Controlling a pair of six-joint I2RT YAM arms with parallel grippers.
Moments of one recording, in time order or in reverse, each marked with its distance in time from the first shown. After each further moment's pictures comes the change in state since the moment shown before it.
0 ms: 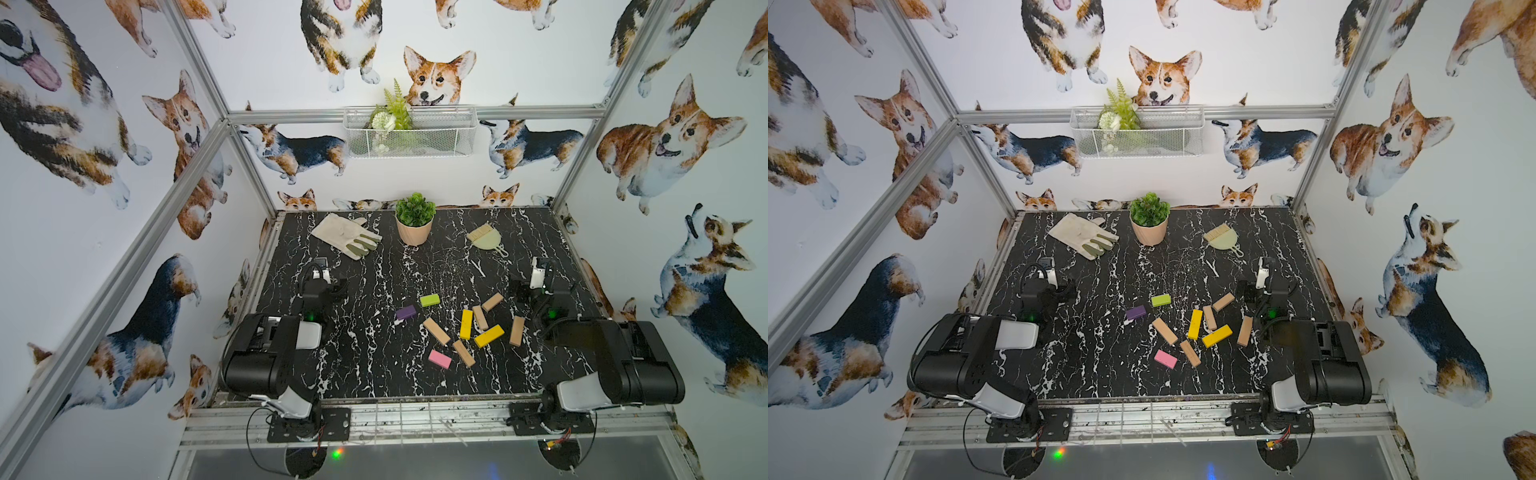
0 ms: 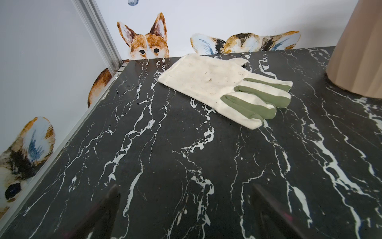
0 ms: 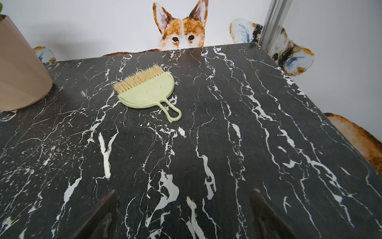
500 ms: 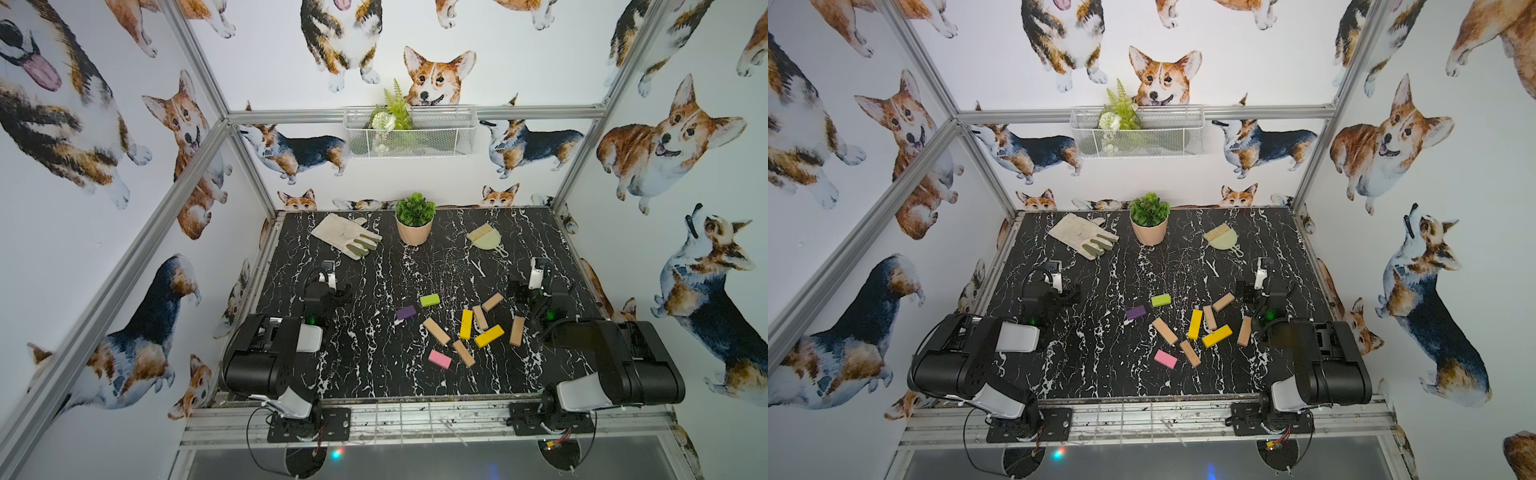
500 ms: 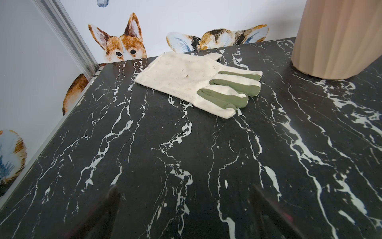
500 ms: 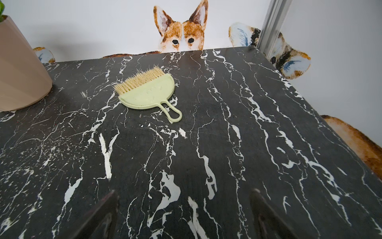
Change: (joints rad) left arm -0.017 -0.001 -0.033 0.031 0.092 0.046; right arm 0.024 -0.002 -0.013 0.026 0.035 -0.002
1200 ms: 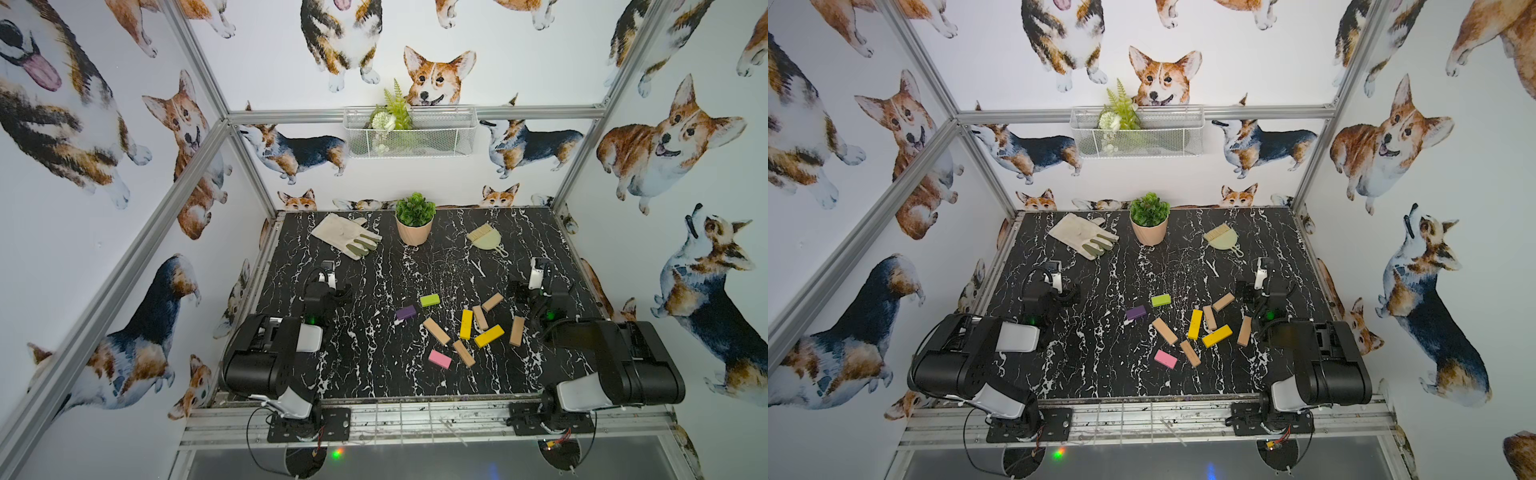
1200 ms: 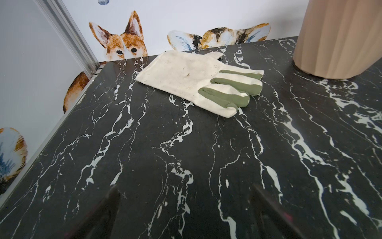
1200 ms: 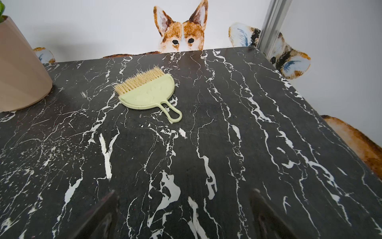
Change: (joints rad) left arm 0.000 0.000 0.002 -0.007 -0.005 -0.004; right arm 0.000 0.000 0.000 0.000 0.000 0.001
